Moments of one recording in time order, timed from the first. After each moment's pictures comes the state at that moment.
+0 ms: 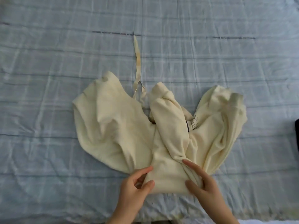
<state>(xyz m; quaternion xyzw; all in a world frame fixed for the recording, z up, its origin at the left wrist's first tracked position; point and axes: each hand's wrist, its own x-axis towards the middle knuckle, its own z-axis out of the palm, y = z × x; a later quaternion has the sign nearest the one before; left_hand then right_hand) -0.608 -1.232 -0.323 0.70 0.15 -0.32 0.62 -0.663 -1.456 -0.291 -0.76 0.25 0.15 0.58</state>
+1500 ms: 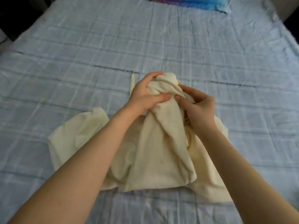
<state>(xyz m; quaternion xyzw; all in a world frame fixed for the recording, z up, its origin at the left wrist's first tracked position) -0.257 -1.391 -0.247 0.78 -0.10 -0.06 0.62 -0.326 -1.555 -0.238 -0.75 0.12 -0.12 0.64</state>
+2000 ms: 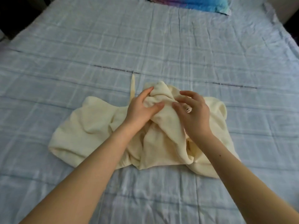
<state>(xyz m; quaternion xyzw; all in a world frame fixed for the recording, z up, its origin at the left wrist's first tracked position) -0.276 -1.381 -0.293 0.81 -0.02 -0.06 0.58 -0.326 -1.550 -0.273 -0.90 0.05 -0.16 0.39</state>
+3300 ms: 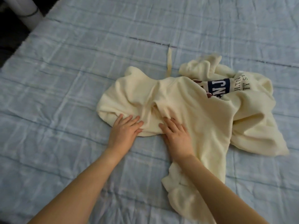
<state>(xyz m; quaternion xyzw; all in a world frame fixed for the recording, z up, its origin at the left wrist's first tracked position) -0.411 -1.186 -0.398 0.97 -0.19 0.05 0.15 -0.435 -1.402 -0.390 -0.98 -0.11 0.04 0.15</state>
